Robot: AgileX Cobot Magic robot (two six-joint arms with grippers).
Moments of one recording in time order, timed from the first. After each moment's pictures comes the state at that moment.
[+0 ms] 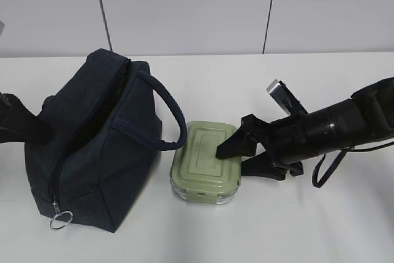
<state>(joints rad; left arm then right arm) -0.10 1.27 -0.80 -0.62 0.81 0.63 0.16 2.01 -0.93 1.58 0.82 -1.09</state>
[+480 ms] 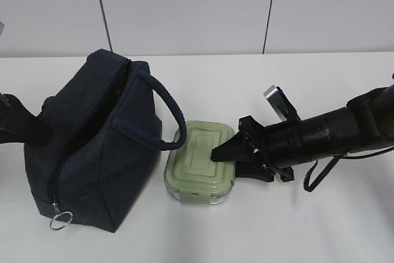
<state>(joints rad) -0.10 1.27 -0.80 -0.62 0.81 0.63 0.16 2.04 -0.94 1.62 0.88 -1.12</state>
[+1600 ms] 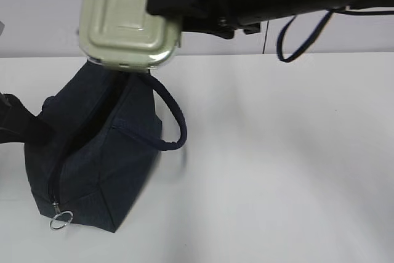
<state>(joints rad) -0.10 1.27 -0.80 -0.62 0.81 0.63 0.43 1.66 -1.30 1.44 0.69 -0.91</state>
